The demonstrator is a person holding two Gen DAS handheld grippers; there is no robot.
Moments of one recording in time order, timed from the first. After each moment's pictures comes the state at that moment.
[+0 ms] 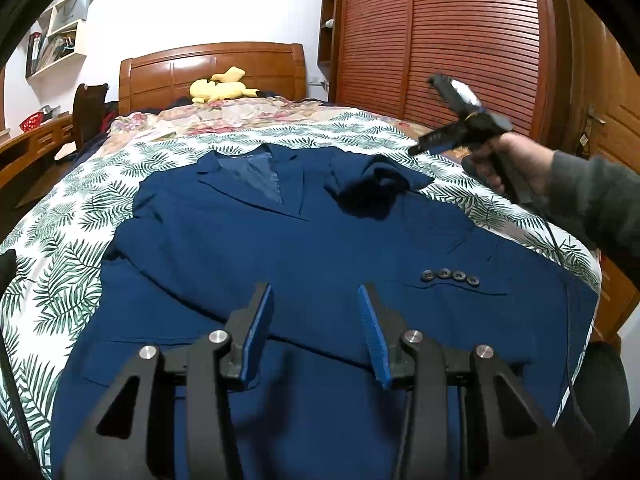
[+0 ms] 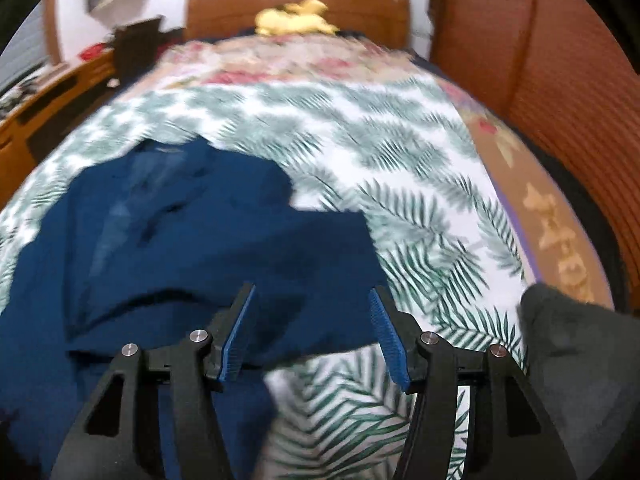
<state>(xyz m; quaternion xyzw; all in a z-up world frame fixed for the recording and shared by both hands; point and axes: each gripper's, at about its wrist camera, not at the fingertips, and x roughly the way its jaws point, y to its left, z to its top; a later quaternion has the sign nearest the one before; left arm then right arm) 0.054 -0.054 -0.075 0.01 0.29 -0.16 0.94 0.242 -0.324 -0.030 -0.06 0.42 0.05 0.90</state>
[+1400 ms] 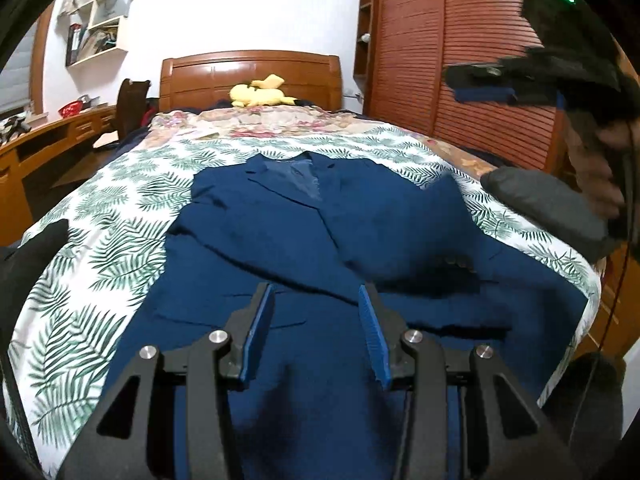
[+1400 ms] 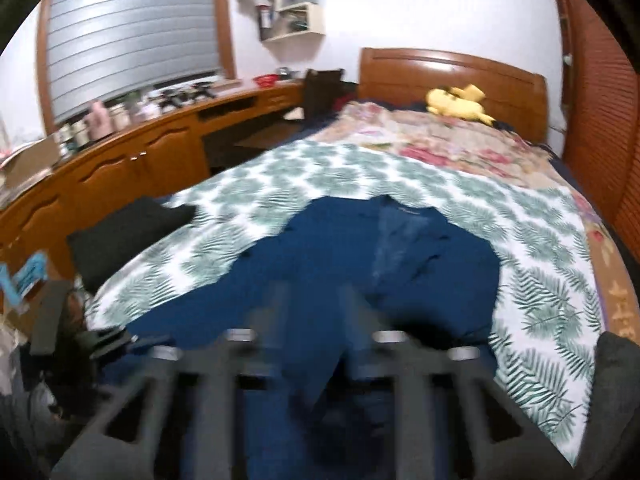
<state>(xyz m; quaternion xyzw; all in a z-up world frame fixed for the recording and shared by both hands) -0.014 -0.013 -0.055 -0.02 0.27 -0.10 0.96 0.025 -0.155 0.080 -0.08 0.29 0.33 0.89</state>
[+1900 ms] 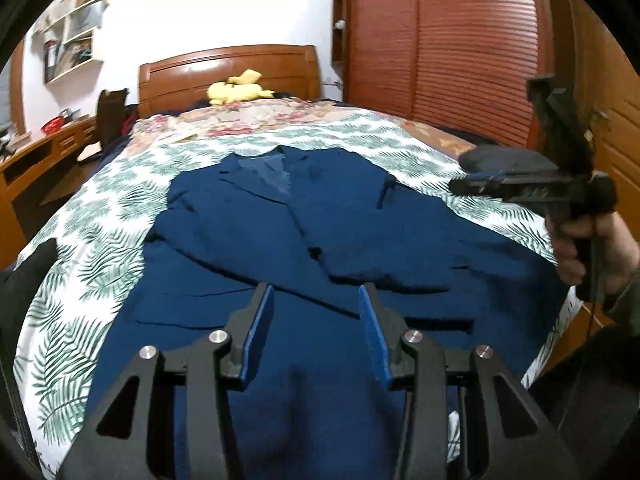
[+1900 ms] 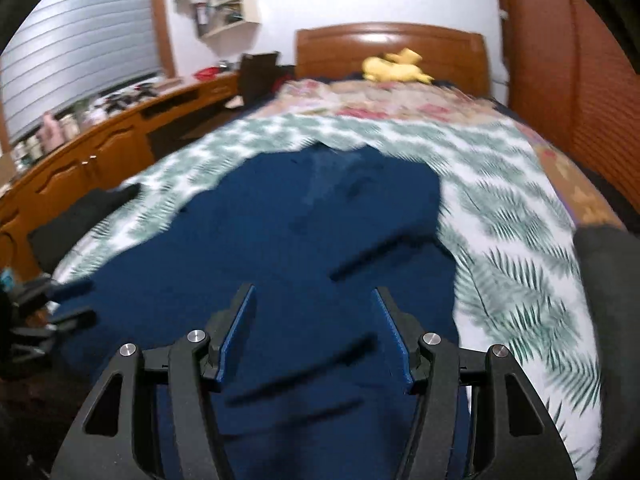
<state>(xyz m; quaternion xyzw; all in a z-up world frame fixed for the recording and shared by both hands) -0.014 -0.061 -0.048 0.02 0.29 -0.13 0.95 0.016 -0.240 -0.012 -0.04 0.33 0.22 0.91</state>
